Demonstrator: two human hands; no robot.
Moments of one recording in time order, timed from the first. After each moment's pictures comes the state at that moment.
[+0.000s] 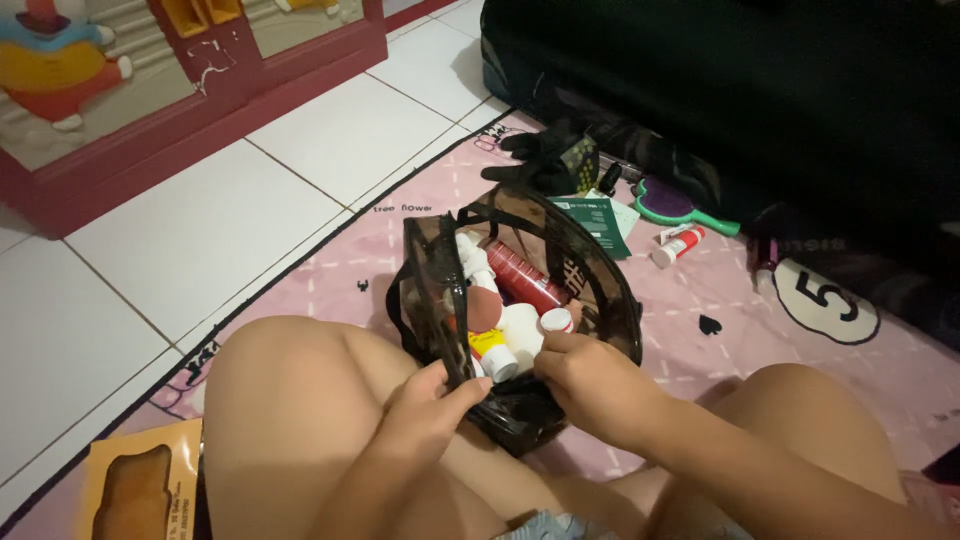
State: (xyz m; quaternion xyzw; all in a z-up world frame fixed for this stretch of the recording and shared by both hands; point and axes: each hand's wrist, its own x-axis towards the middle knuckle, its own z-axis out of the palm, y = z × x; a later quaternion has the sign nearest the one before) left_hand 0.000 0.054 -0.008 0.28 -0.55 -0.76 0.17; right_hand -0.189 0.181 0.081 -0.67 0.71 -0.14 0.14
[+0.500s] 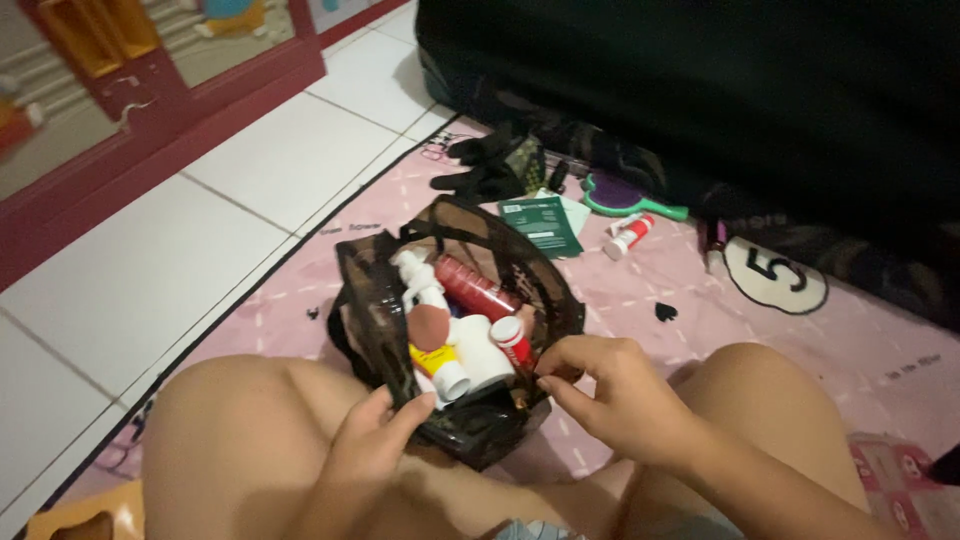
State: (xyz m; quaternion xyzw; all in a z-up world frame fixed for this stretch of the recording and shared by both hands) left_hand -0.003 0.049 -0.039 0.31 -0.53 -0.77 0.17; right_hand -0.202 0.223 0.143 -0.49 0.78 -0.33 0.21
